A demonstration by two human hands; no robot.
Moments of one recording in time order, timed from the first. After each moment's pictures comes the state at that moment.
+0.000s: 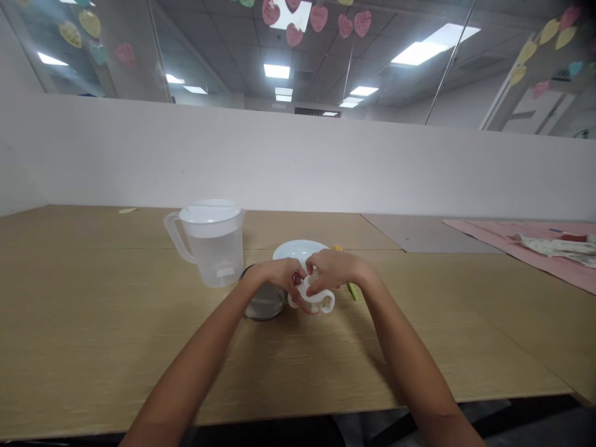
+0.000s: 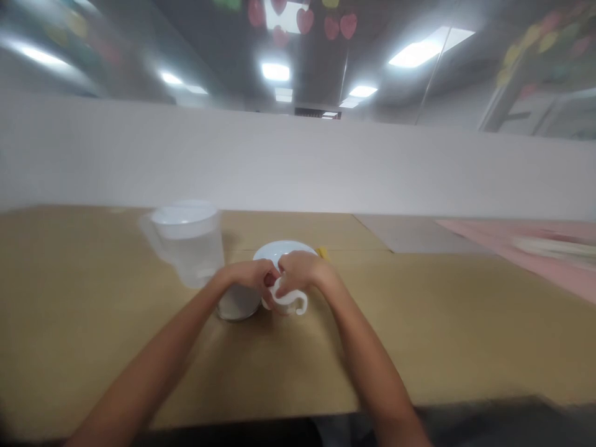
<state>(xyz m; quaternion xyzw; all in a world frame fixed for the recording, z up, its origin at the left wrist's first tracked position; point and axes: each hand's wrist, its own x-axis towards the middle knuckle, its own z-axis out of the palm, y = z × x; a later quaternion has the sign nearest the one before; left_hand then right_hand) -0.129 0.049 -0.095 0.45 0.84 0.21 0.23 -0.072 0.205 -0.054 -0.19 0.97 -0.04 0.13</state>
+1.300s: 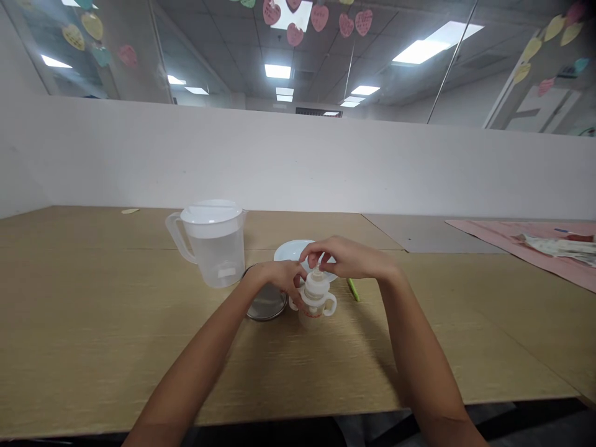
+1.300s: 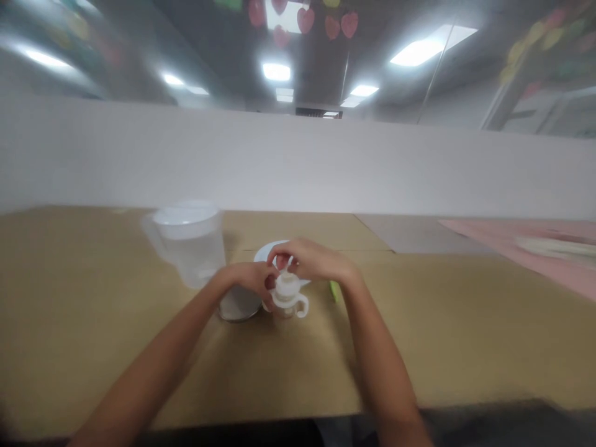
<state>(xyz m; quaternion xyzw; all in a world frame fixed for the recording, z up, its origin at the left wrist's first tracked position) -0.123 0.051 -0.091 0.40 0.86 0.18 0.26 -0.063 0.227 -0.041 -0.38 0.89 -0.24 0.00</state>
